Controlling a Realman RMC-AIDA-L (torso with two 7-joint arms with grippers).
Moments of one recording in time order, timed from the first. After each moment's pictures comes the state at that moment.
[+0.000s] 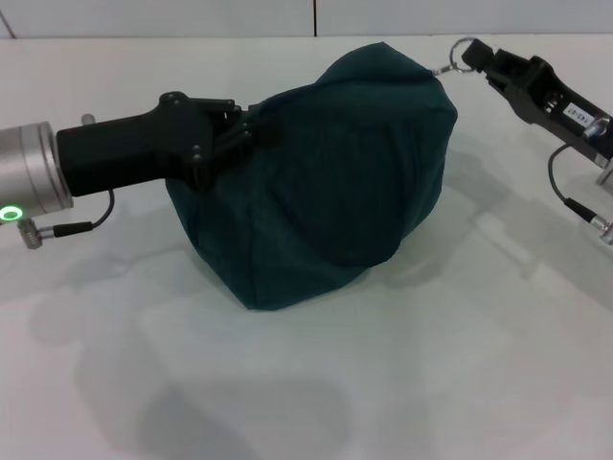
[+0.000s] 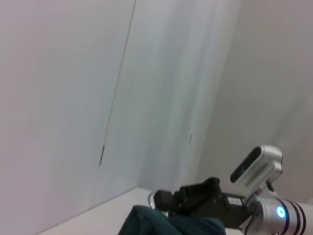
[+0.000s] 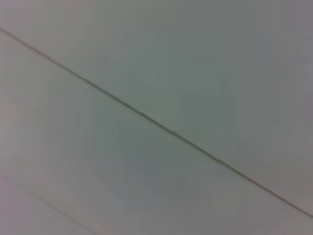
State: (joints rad) left arm -0.47 -2.09 0.83 0.79 1.67 1.65 -1.47; right arm 0.59 2.02 -1.55 -0.24 -0.48 -1.25 1.62
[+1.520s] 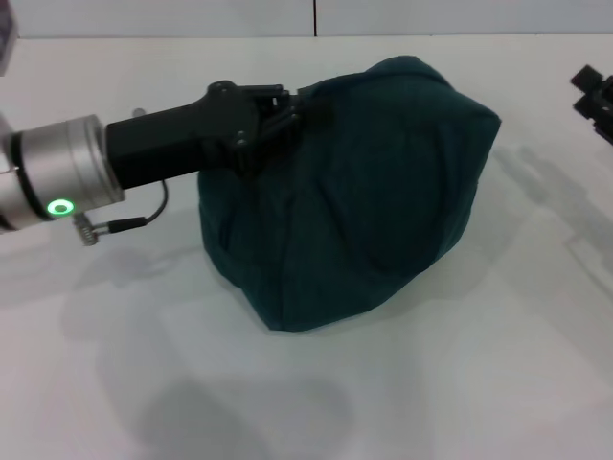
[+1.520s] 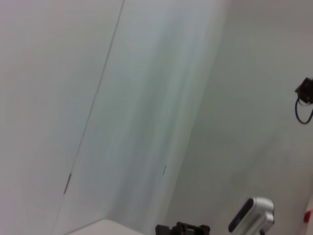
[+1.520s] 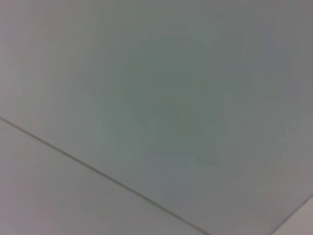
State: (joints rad) left arm -0.51 -2.09 0.96 0.66 1.49 1.62 -1.45; right arm 0.43 1.95 -1.47 -0.23 -0.49 -1.29 1.65
